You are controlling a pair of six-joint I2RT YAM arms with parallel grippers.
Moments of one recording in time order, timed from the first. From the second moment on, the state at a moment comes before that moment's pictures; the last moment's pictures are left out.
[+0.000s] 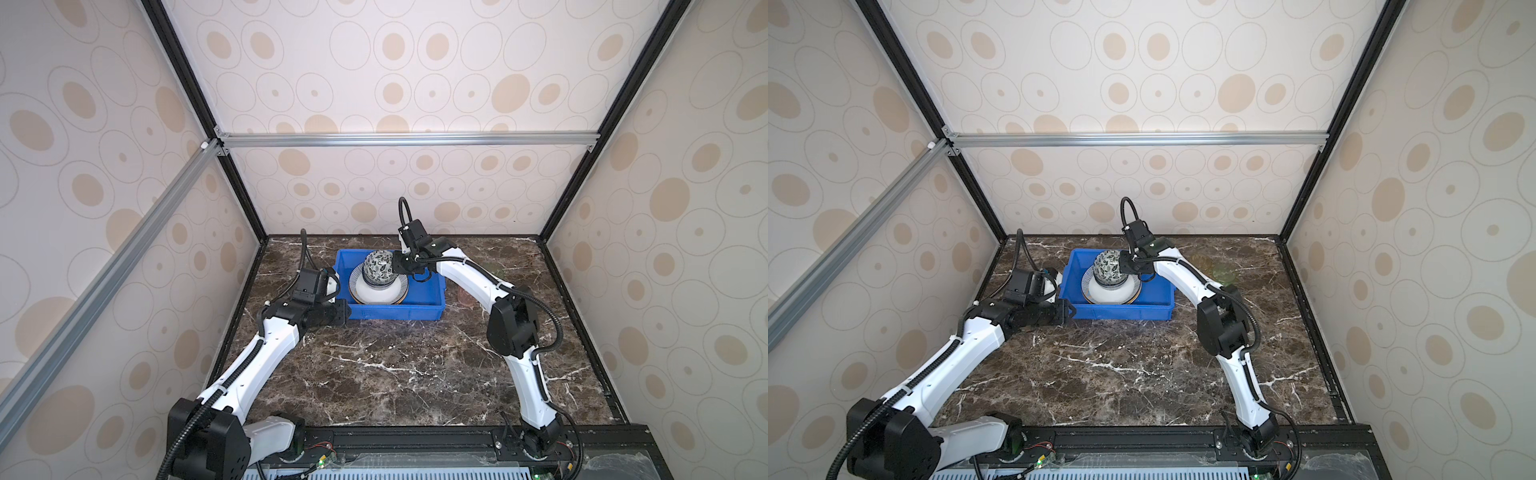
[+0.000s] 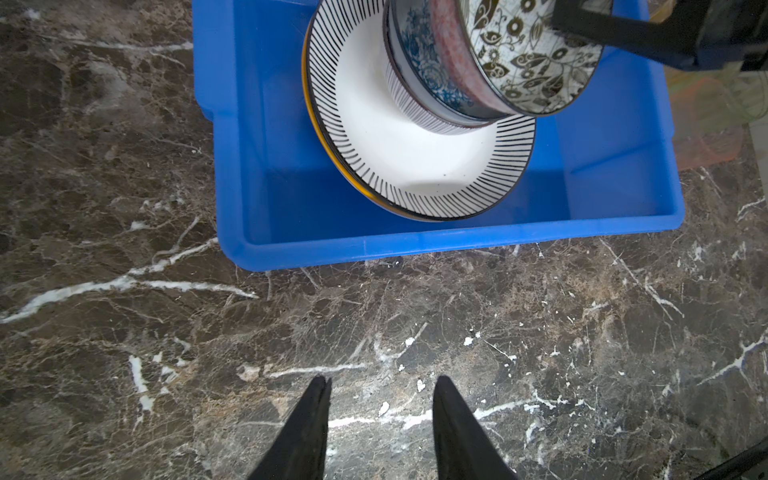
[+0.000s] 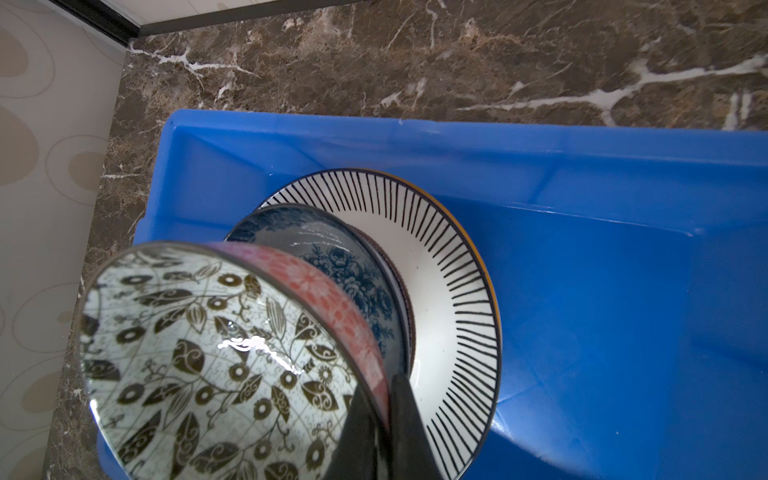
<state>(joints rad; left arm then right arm) -0.27 1.21 0.96 -0.68 0.16 -0.28 0.60 2.26 2.11 -0.74 -0.08 0.53</state>
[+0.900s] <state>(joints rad) -0.27 1.22 0.97 -0.68 0.16 -0.28 0.60 2.32 2.18 -0.77 -0.07 0.56</state>
